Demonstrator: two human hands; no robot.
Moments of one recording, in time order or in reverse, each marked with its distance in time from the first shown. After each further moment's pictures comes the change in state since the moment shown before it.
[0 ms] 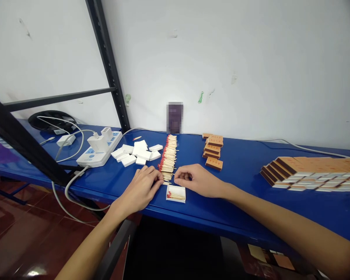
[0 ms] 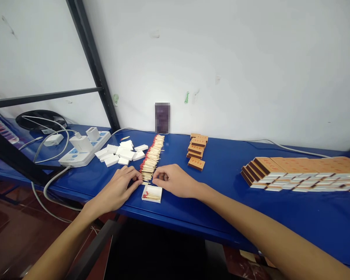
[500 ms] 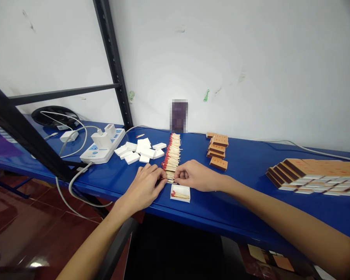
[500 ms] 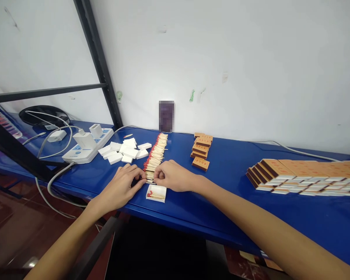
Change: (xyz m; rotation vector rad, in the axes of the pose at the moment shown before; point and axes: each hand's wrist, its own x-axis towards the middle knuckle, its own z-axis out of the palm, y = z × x) left_hand -0.002 0.000 0.001 0.046 0.039 -0.015; right_hand 0.022 -0.005 -0.002 -0.106 -0.152 -0.001
